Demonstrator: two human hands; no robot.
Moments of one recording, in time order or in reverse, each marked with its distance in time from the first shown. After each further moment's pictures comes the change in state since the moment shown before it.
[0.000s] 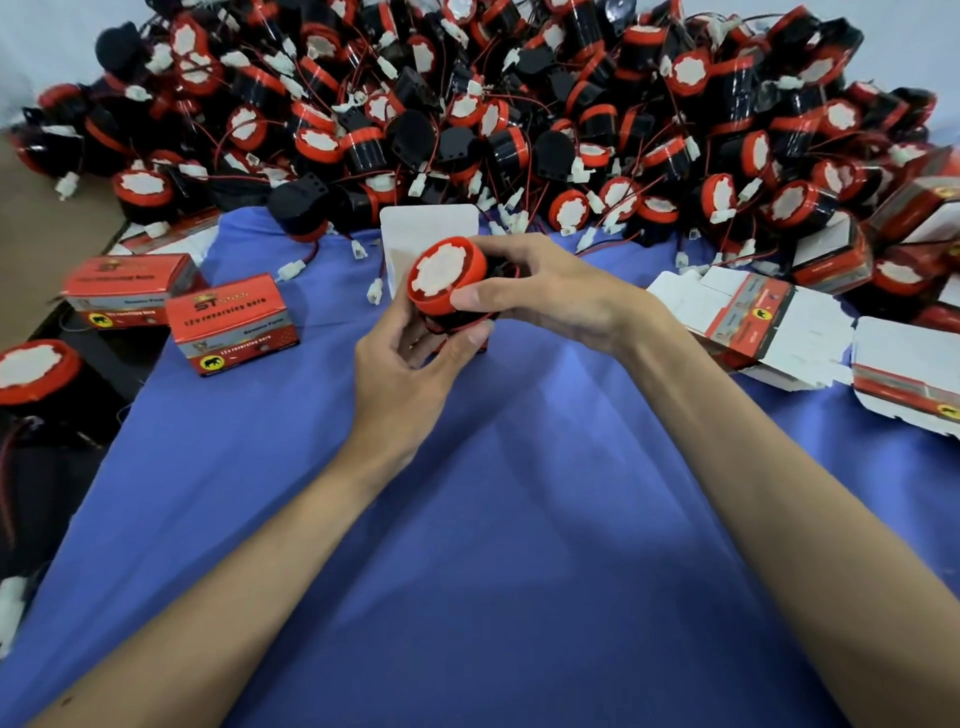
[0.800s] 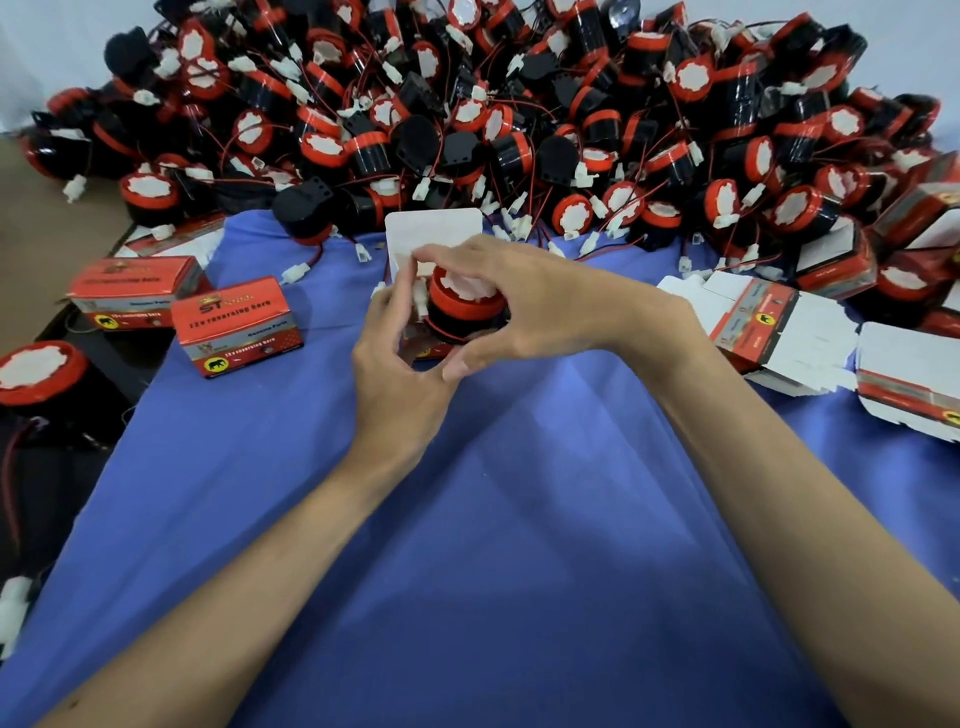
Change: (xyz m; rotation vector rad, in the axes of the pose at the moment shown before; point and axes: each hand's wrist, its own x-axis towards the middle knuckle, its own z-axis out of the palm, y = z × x) left_hand 0.002 0.002 -0.004 0.248 0.059 0.116; right_hand 0.000 -0.015 0.005 -0.873 -0.045 -0.016
